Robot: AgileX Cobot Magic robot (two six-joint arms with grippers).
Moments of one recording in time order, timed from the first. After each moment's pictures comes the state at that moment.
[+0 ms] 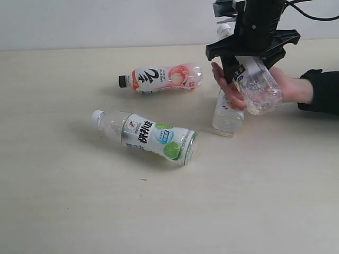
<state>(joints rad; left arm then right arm) -0.01 0.00 0.00 0.12 0.34 -0.11 0.34 2.06 -1.74 -0.06 1.22 0.17</state>
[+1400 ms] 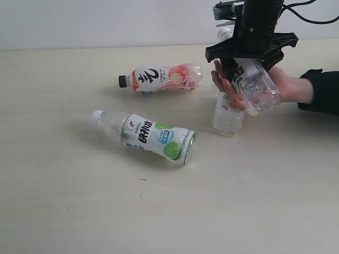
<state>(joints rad) -0.01 0.00 0.00 0.12 0.34 -0.11 0.33 2.10 -1.76 -0.06 1.23 0.18</state>
